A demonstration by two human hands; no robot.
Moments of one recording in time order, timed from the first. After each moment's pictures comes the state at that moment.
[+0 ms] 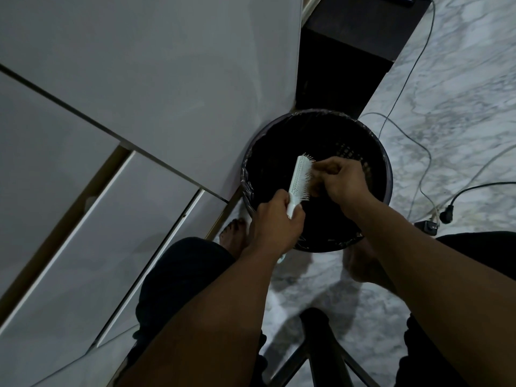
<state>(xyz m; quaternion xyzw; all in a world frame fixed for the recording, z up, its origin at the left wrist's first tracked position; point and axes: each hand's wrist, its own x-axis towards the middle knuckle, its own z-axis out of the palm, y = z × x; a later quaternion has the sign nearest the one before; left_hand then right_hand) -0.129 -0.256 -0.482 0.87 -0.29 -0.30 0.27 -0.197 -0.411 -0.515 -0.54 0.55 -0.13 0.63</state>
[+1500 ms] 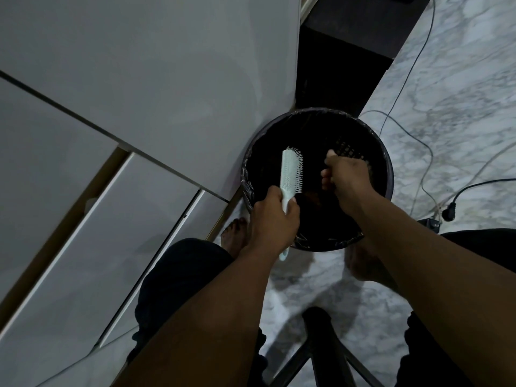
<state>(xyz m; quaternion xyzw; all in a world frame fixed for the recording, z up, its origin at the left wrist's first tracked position) -0.126 -0.257 -0.486 0.88 -0.27 -0.27 0.30 -0.192 -0.413 -0.490 -0.42 0.60 -0.16 0.67</state>
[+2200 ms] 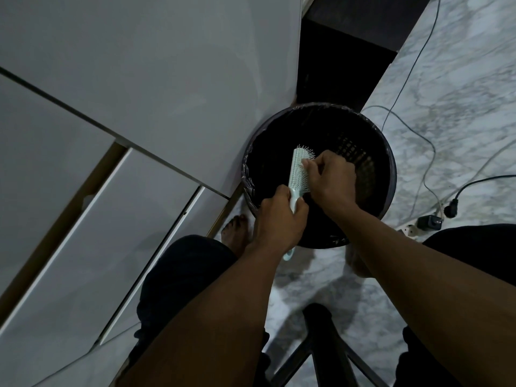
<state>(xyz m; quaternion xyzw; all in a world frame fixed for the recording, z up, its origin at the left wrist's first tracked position) -0.132 -0.261 -0.475 0.86 -0.28 -0.31 0.29 -0.183 -0.386 -0.503 -0.77 0.51 -0.16 0.35</state>
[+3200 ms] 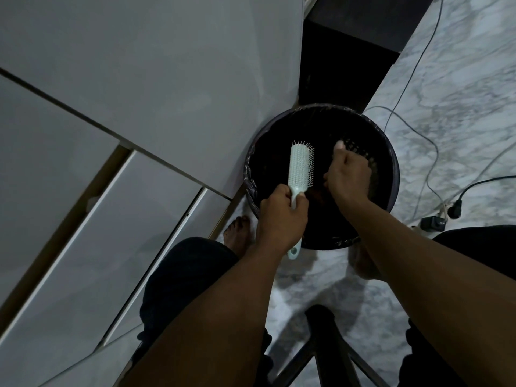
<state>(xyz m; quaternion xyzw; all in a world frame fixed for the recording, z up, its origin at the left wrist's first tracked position) -0.129 -0.266 -0.480 0.85 -0.22 -0.32 0.35 -0.186 -0.404 -0.512 -0.62 0.62 -0.18 0.44</state>
